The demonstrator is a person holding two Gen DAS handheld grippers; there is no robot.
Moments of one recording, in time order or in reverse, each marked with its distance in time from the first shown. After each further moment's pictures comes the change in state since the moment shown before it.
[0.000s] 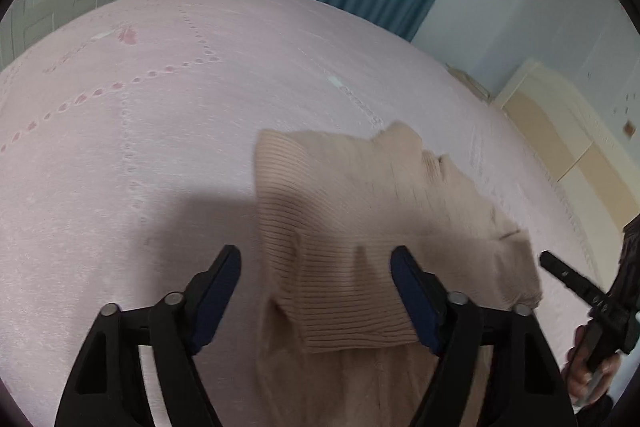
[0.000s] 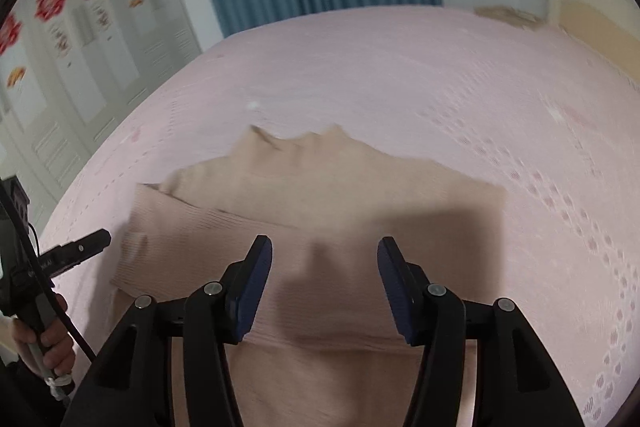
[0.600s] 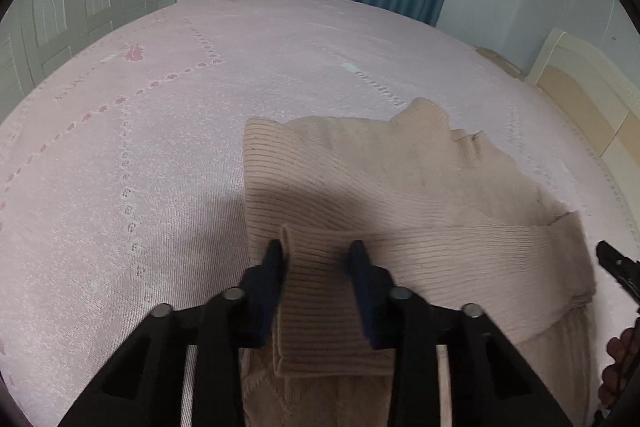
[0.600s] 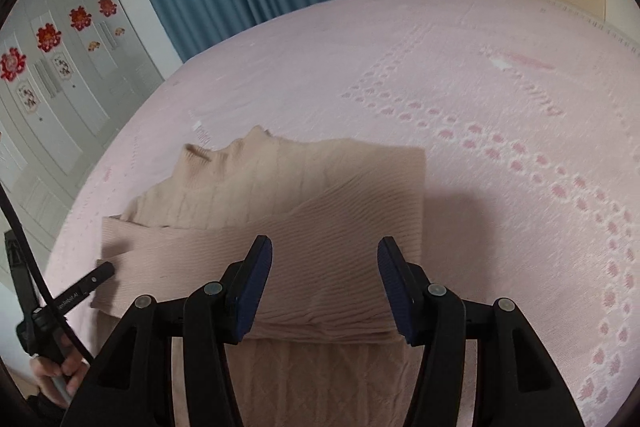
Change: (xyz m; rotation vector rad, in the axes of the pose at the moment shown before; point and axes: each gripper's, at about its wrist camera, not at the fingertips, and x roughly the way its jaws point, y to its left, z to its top) left arm 0.026 -0.028 -0.006 0.072 -0.011 0.188; right arm 0.008 -0.043 -0.008 0.129 -0.039 -0.091
